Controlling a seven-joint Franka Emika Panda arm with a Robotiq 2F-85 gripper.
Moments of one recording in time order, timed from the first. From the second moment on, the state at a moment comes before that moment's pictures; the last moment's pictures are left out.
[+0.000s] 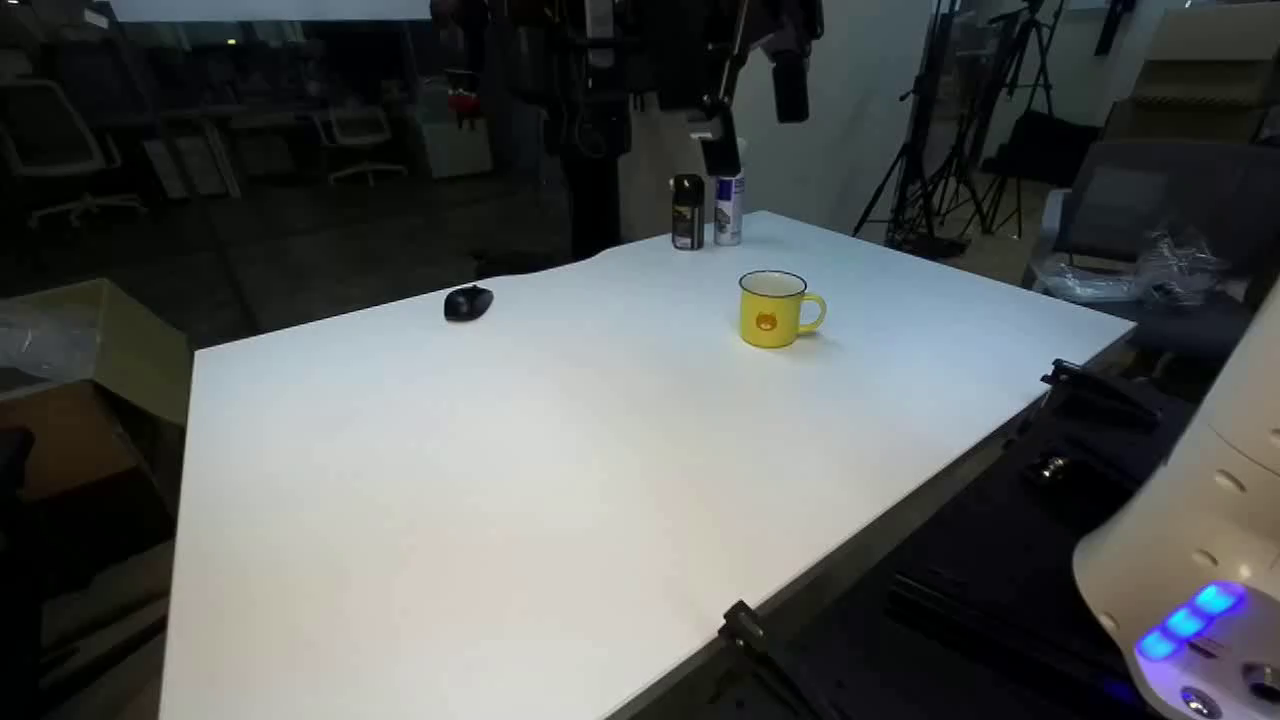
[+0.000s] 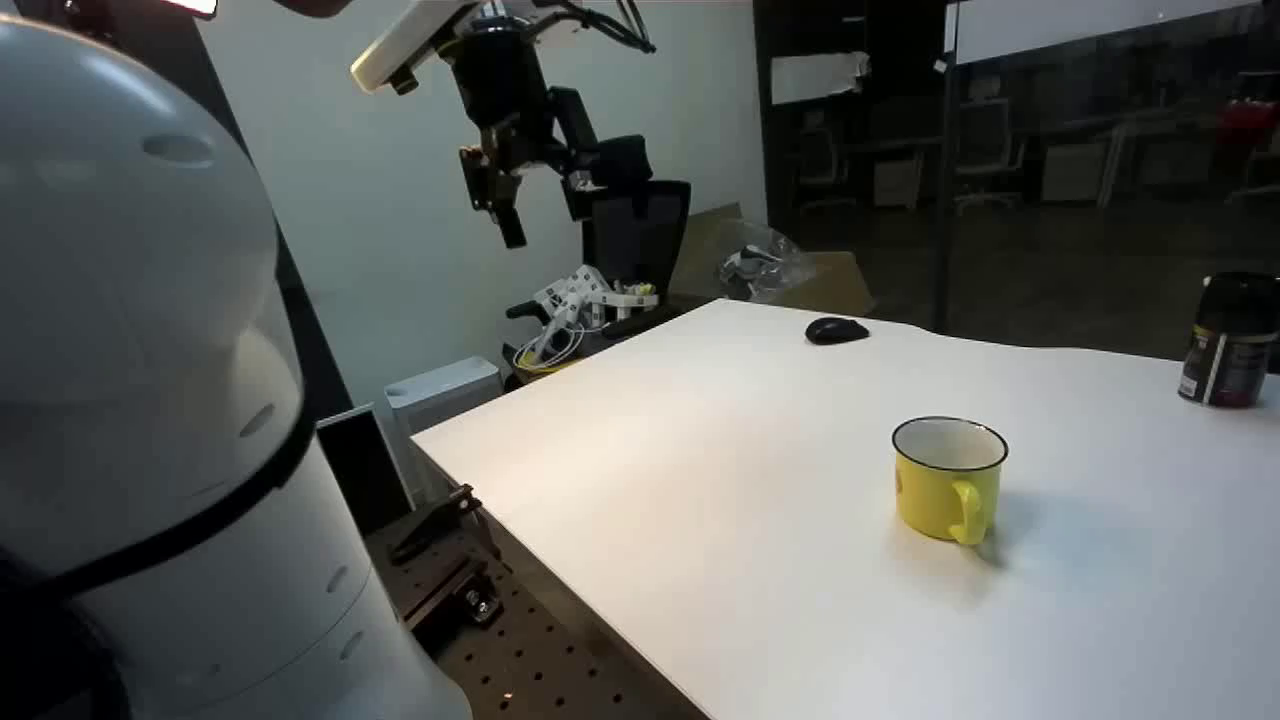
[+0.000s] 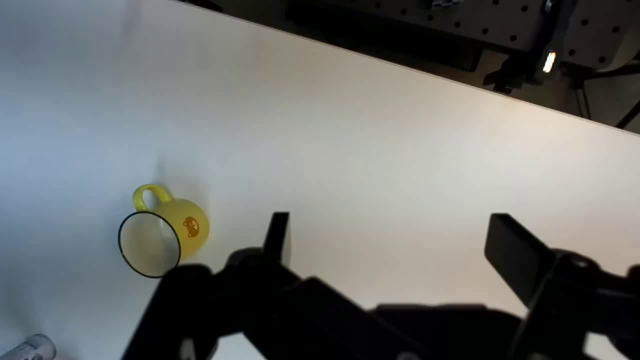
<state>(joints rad) 0.16 -0.61 0.33 -2.61 -0.02 1.90 0.19</state>
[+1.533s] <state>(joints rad) 0.13 -0.57 0.17 -2.63 0.05 2.18 0.13</state>
